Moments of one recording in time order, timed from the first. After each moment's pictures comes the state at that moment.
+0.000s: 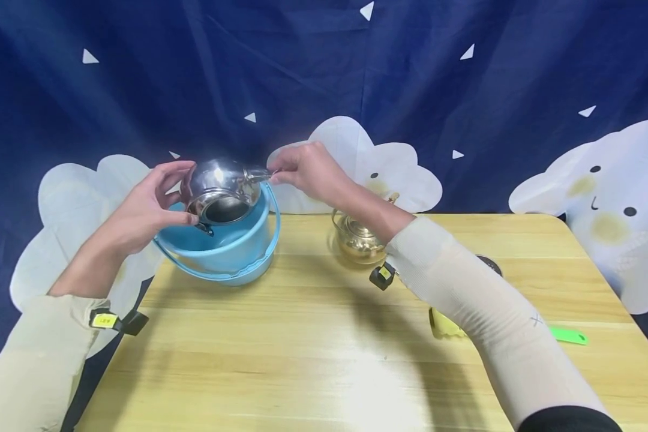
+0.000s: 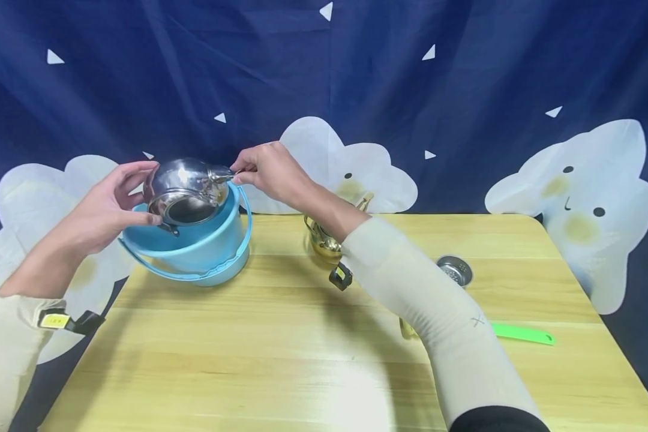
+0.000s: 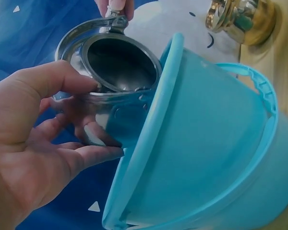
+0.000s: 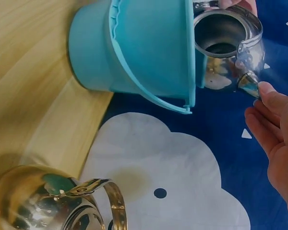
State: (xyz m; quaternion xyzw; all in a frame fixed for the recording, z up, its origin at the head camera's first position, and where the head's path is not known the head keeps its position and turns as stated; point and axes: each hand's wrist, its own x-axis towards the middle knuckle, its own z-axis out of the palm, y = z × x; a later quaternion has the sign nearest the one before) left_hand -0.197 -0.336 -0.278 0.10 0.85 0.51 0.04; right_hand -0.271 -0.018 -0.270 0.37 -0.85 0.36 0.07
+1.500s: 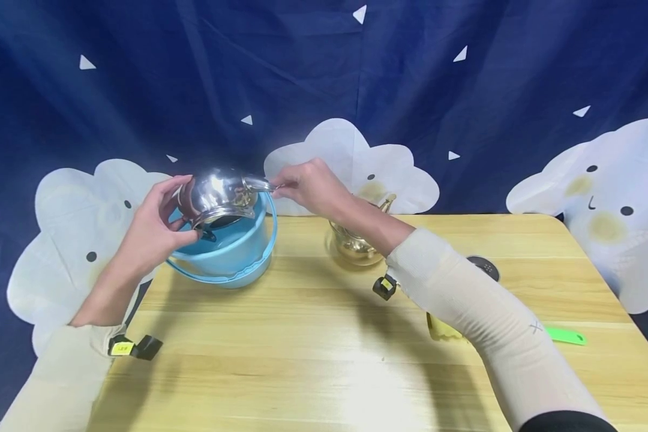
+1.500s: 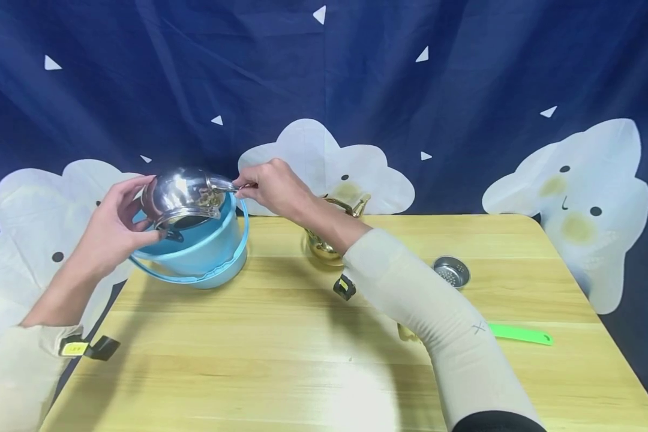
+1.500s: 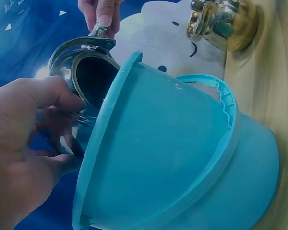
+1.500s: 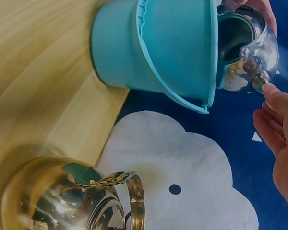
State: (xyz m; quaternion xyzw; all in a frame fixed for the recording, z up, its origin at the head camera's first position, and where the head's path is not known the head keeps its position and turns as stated) left_hand -0.176 -0.323 -0.308 0.08 0.88 0.47 -0.07; right_hand -0.263 -0.016 -0.294 0.42 -0.83 0.34 0.14
